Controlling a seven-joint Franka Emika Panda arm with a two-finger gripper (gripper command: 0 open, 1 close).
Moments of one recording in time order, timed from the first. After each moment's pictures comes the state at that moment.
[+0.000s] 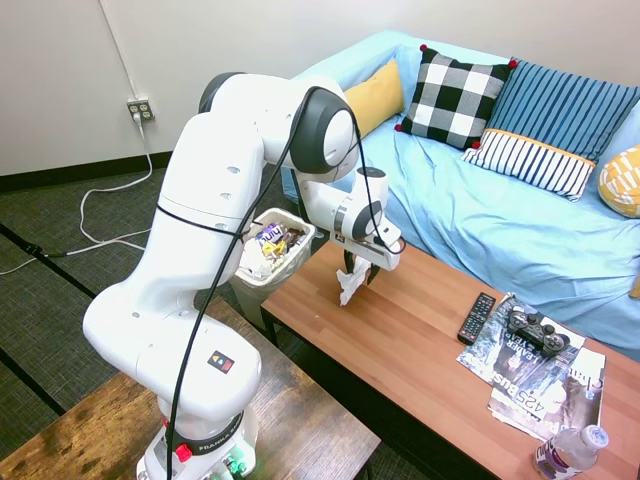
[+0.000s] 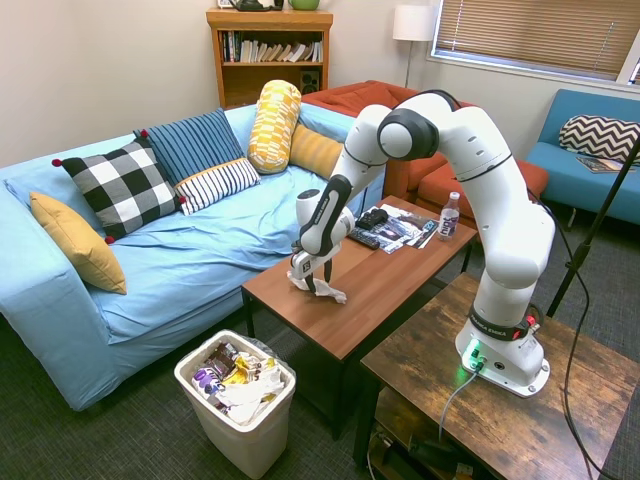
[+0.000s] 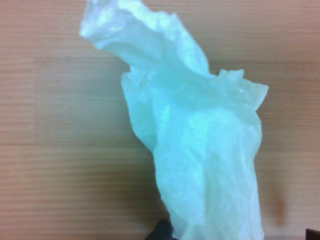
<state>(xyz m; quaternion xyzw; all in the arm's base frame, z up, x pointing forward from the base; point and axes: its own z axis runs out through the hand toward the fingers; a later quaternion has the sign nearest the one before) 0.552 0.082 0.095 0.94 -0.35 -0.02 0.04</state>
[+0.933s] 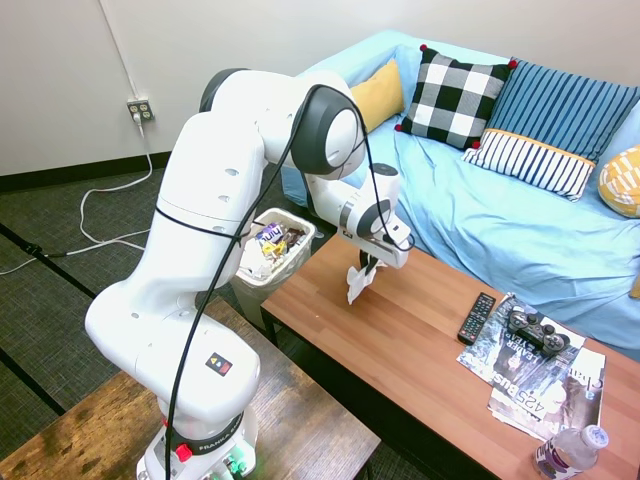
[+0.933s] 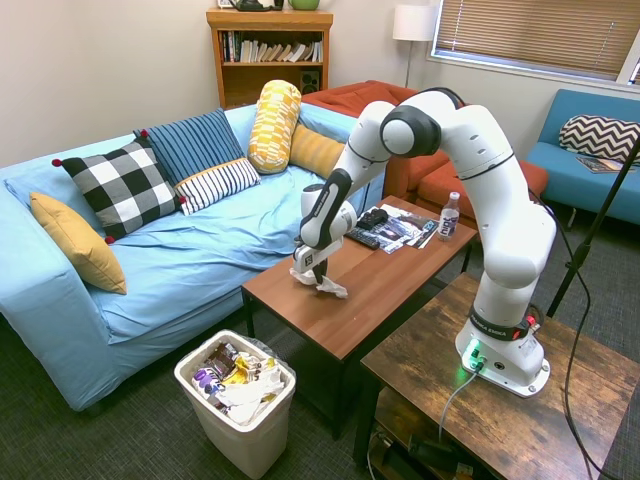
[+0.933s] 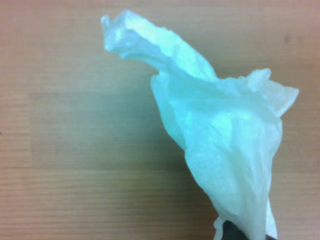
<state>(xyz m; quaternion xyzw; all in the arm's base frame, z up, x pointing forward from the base) 0.565 0.061 0.122 0.93 -0.36 -0.01 0.01</state>
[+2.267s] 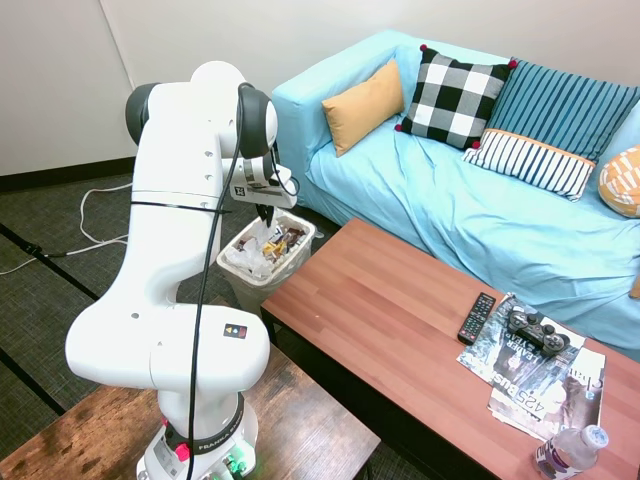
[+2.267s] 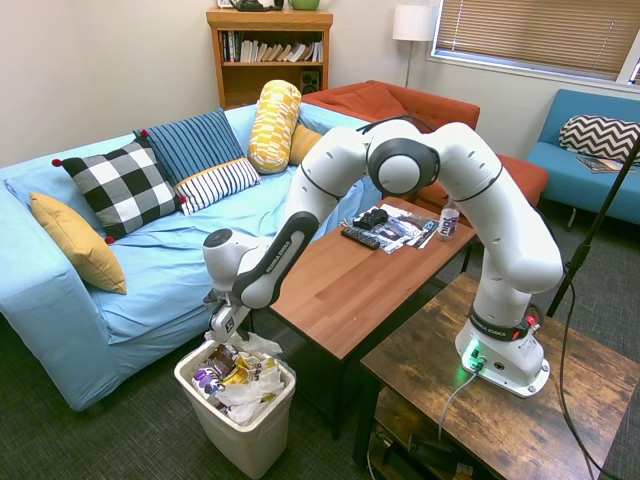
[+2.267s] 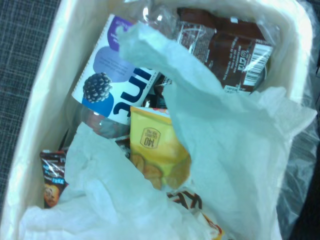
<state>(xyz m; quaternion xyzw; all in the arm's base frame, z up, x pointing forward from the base) 0.496 0.427 0.120 0.98 -0.18 0.01 0.04</state>
